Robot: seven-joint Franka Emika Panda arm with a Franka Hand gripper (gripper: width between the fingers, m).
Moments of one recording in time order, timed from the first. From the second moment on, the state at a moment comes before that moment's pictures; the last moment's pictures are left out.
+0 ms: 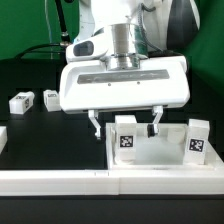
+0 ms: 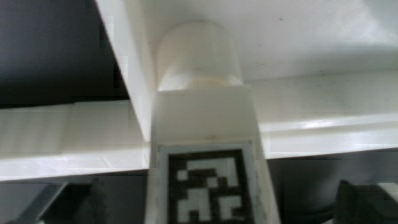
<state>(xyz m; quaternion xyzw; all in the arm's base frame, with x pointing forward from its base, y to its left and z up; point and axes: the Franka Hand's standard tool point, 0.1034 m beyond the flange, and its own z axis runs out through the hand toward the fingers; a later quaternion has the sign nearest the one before) 0.656 -0.007 0.066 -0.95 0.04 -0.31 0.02</state>
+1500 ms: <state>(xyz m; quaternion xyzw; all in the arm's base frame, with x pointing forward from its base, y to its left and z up) 0.652 -0.005 0.075 -0.99 0.04 -0.06 0.10</state>
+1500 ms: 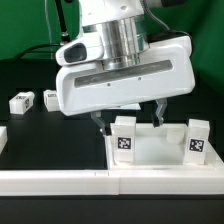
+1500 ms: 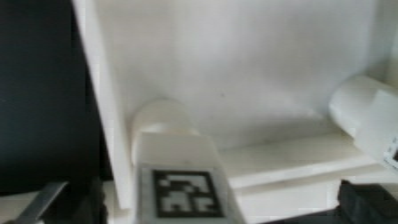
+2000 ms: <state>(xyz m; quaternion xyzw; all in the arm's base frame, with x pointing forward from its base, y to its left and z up) 0.651 -0.004 0.074 -0.99 0.08 -0.05 0.10</state>
